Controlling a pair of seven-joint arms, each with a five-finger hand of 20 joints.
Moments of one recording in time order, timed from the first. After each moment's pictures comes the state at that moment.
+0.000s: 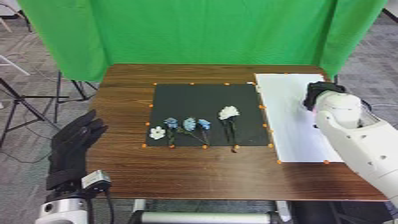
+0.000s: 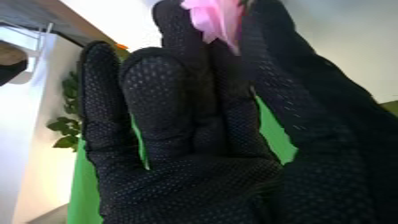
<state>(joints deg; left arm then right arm) 134.4 -56.0 -89.5 -128.5 49.1 31.5 27.4 -61.4 -47.1 57.3 -78.4 -134.7 -24.7 30.1</state>
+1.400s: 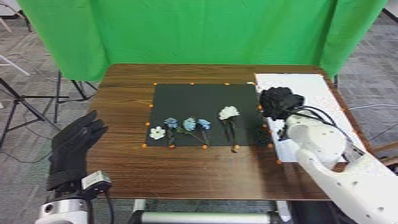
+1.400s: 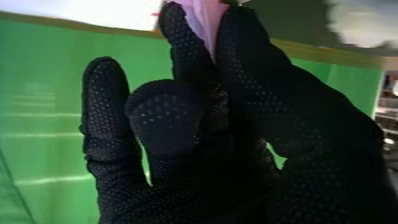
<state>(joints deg) 134.7 -55.8 -89.4 -128.6 49.1 31.6 27.3 -79.7 -47.2 61.3 -103.4 -142.9 -11.0 16.4</state>
